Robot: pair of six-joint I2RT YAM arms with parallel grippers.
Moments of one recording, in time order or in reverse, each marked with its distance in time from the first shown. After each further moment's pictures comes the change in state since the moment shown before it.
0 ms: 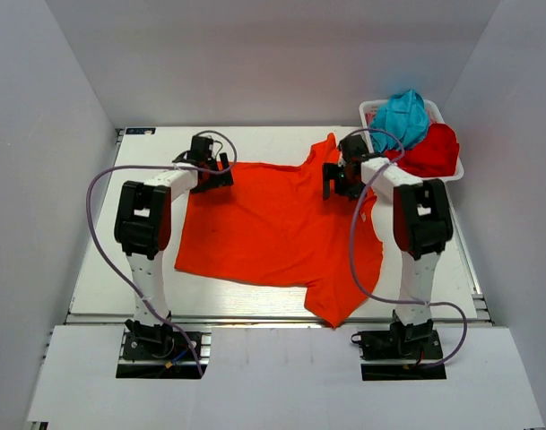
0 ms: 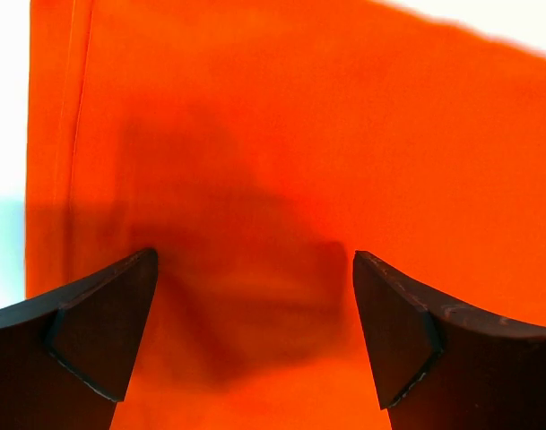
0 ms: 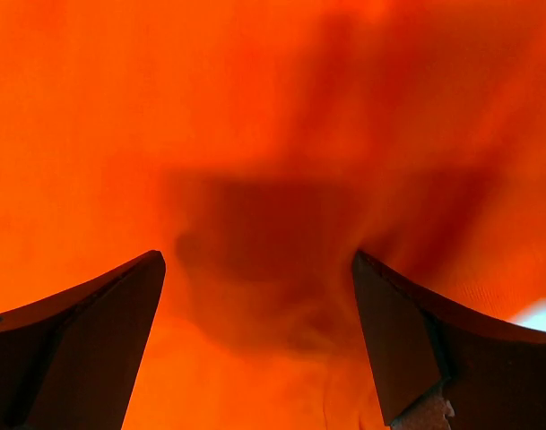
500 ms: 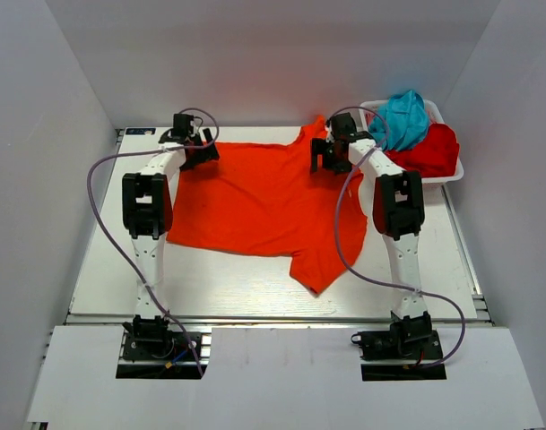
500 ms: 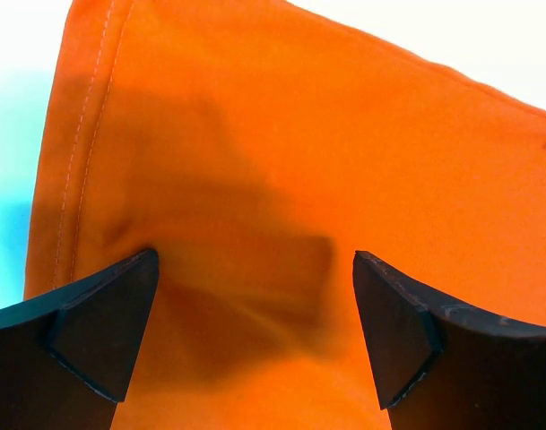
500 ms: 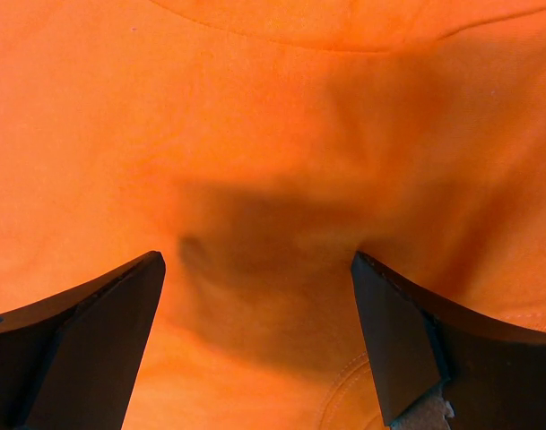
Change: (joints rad) left arm 0.139 0.323 0.524 -0.144 0.079 0.001; right arm 0.000 0.383 0.578 -0.103 -0.070 -0.005
